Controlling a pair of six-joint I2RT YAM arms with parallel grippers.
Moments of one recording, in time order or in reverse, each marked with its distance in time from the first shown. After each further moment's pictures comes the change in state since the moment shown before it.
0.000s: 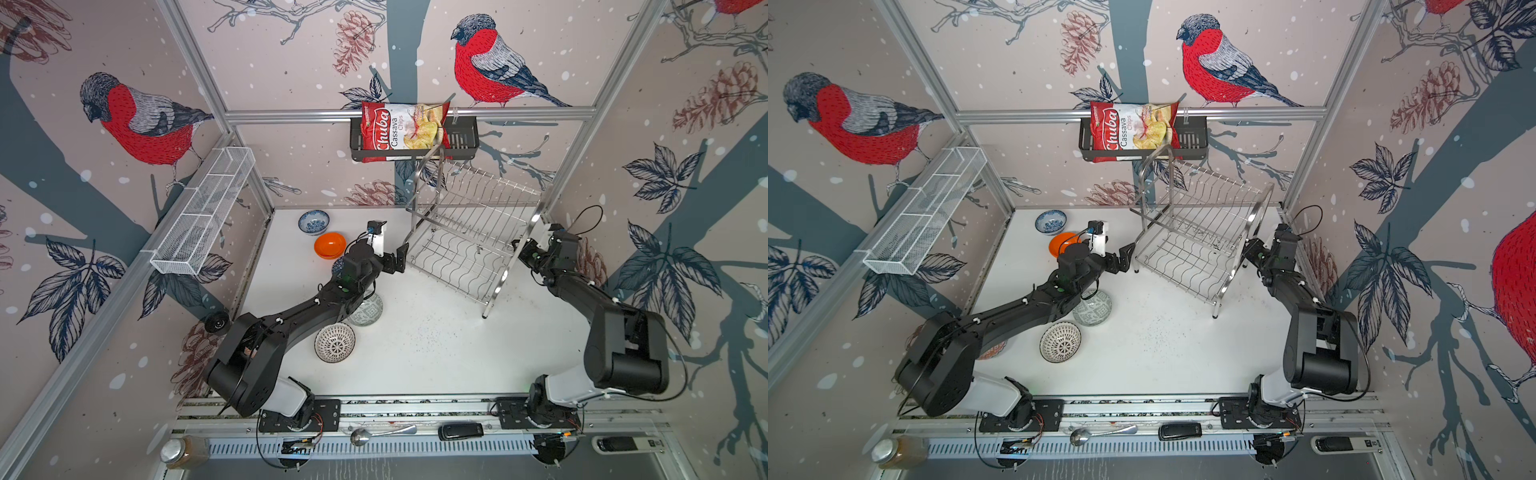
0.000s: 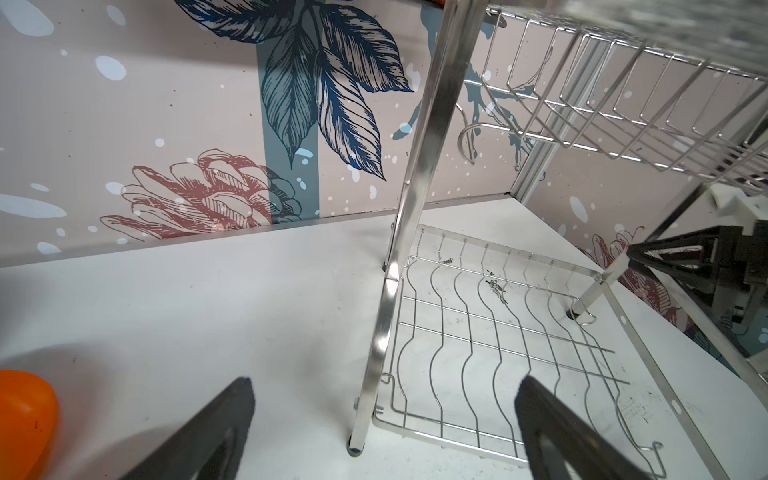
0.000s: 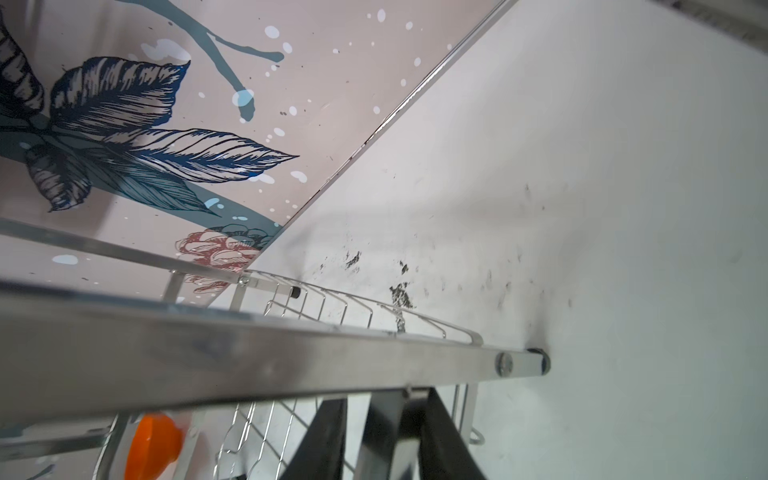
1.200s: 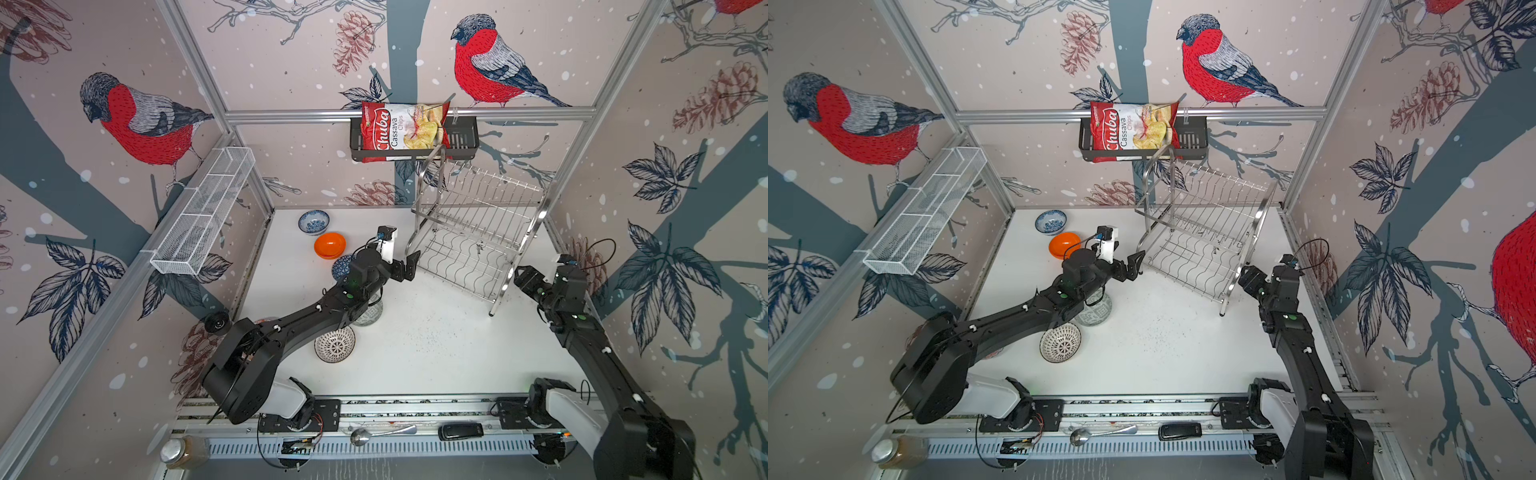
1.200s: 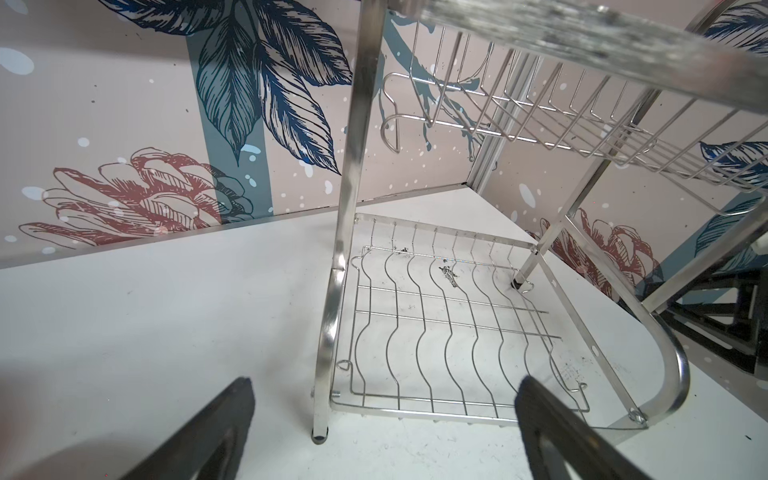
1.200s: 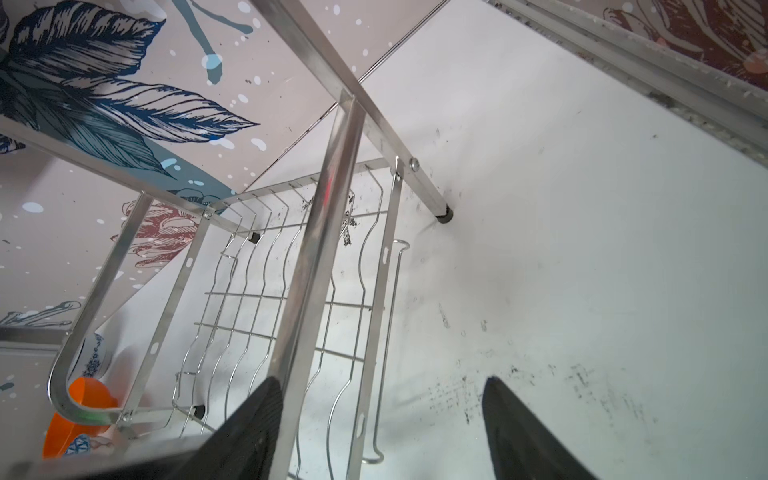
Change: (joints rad) left arm -0.088 -0.046 -0.021 -0.022 0.011 -0.005; right arm 0.078 -0.612 -0.367 -0.243 0.188 -0.019
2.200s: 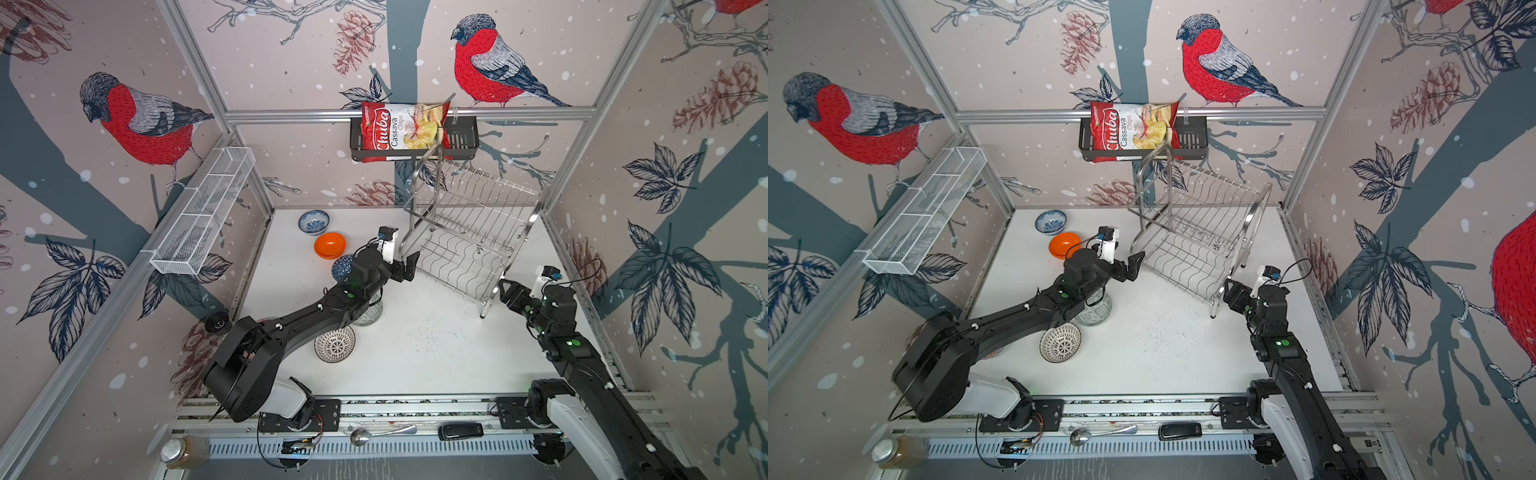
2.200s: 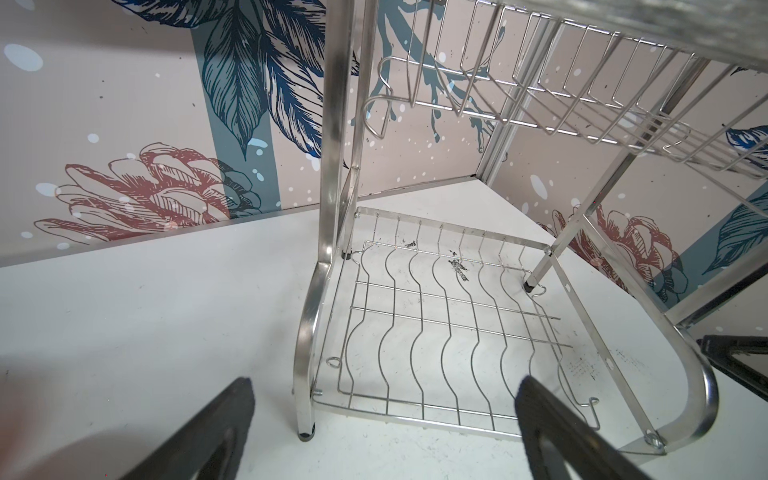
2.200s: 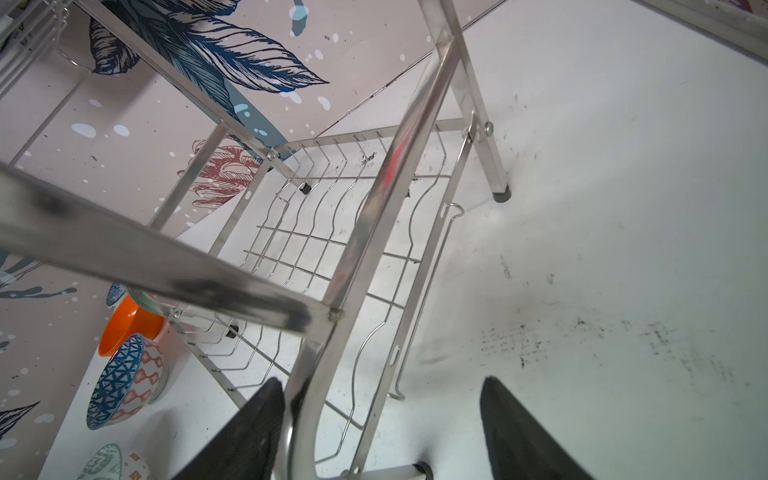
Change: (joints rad) left arm 0.000 0.014 0.005 -0.009 -0.018 0.014; right arm 0.179 -0.203 -0.130 0.003 0.028 -0.003
